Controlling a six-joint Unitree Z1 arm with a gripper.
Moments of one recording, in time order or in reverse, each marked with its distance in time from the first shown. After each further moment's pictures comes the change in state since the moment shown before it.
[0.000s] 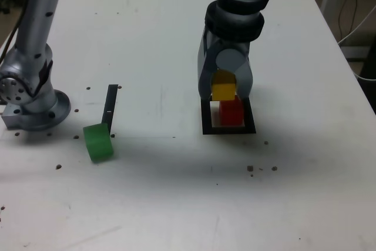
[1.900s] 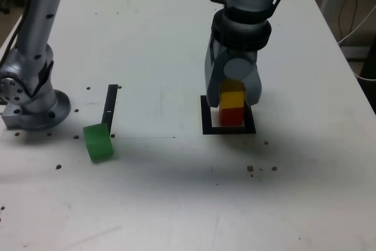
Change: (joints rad) arm -0.028 0.019 0.000 -0.049 0.001 -0.047
